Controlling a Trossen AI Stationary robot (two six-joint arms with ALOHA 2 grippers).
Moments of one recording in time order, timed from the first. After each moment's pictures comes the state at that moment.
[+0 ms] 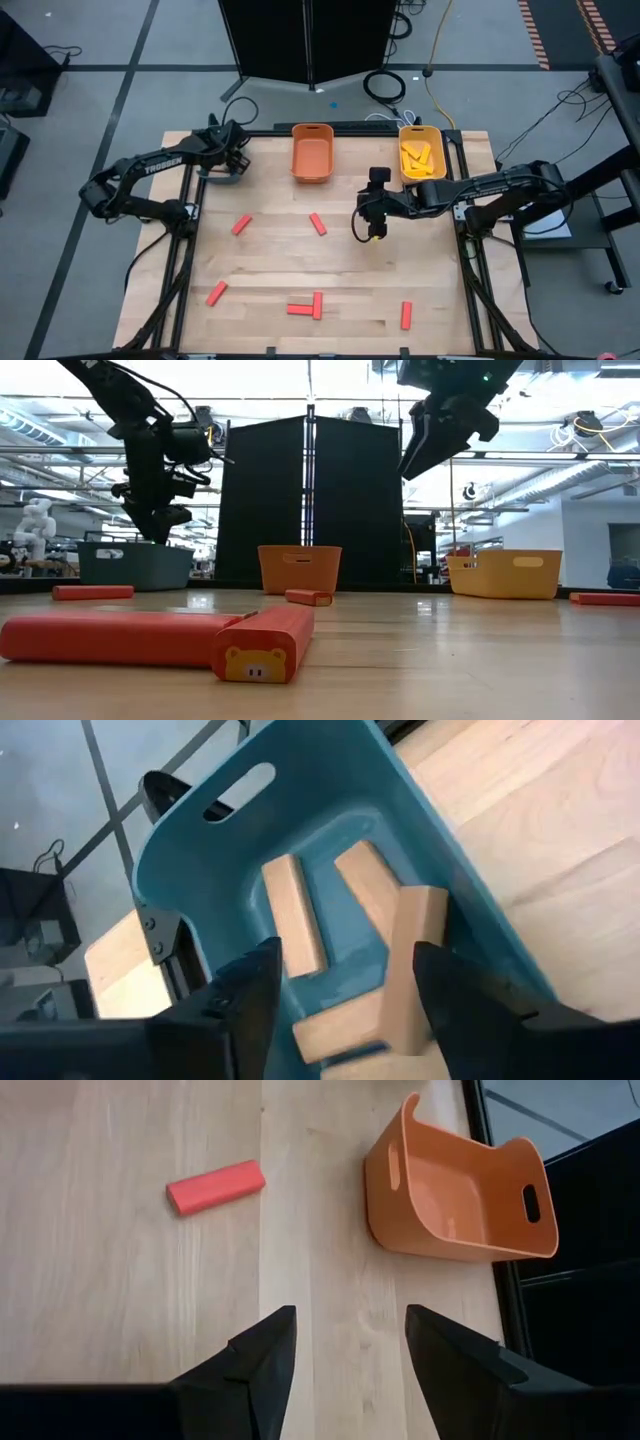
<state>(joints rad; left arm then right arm) 0.80 1.27 0.75 -0.65 -0.47 -0.07 0.09 1.39 1.05 -0.57 0.44 -0.13</state>
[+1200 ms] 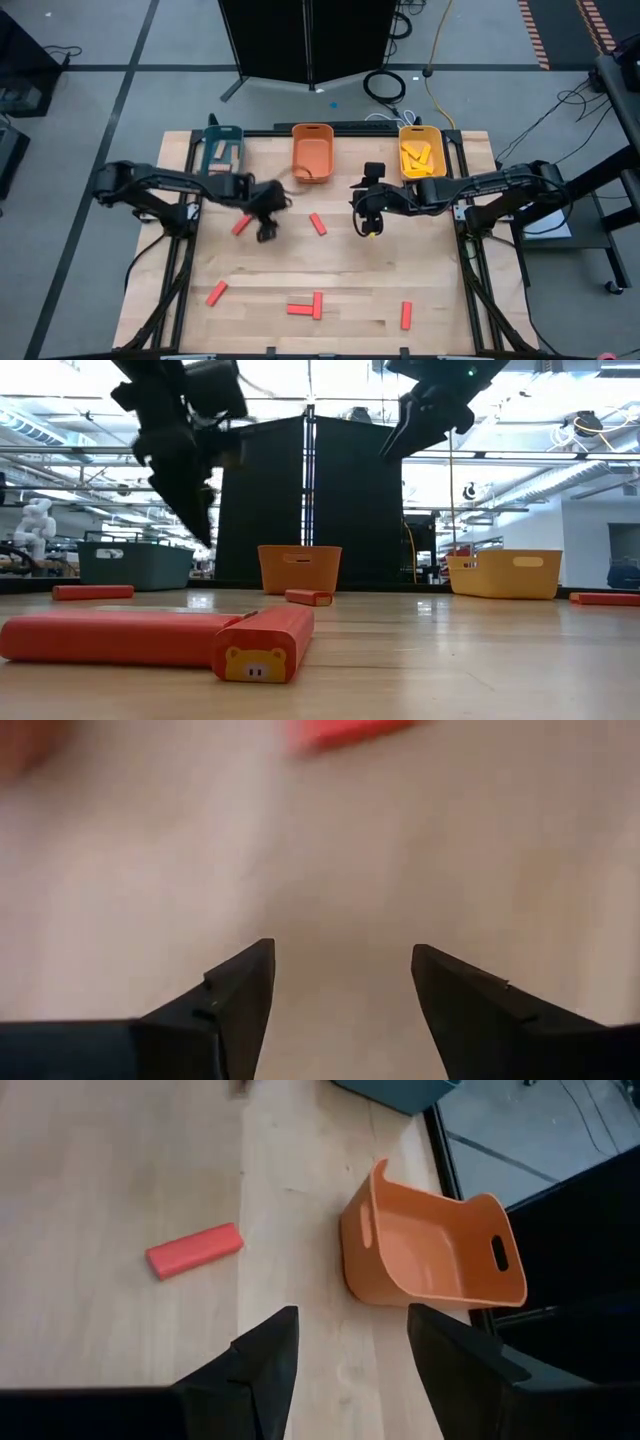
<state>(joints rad) 0.09 1.40 0.84 -0.59 0.09 -0.11 0.06 1.39 1.05 -0.42 0.44 -0.22</state>
